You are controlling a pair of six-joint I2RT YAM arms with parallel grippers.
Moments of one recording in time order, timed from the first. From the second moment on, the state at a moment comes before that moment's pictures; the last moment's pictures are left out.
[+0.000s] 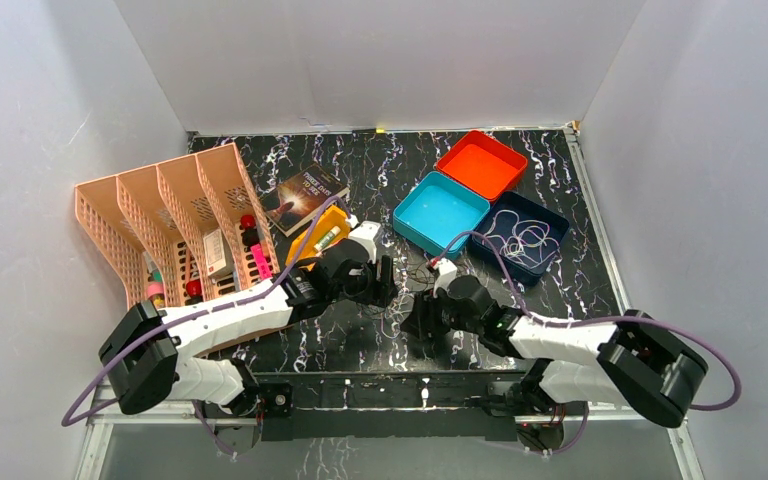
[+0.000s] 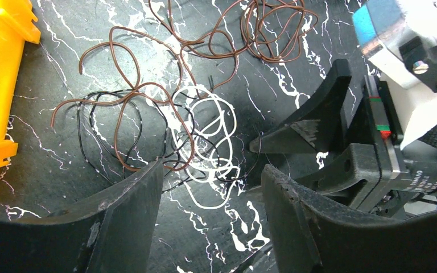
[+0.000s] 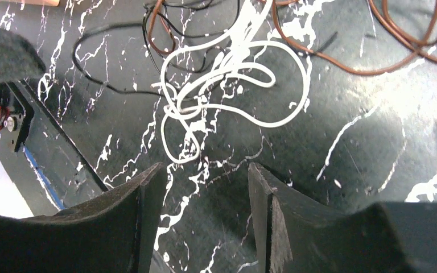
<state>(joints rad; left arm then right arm) -0.95 1.28 0.78 -0.18 -0.11 -0.56 0.90 1.15 0.27 0.28 -0.15 0.58</state>
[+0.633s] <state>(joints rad) -0.95 1.29 0.78 -0.16 -0.11 -0.57 0.90 1.35 0.27 0.58 -0.18 0.55</state>
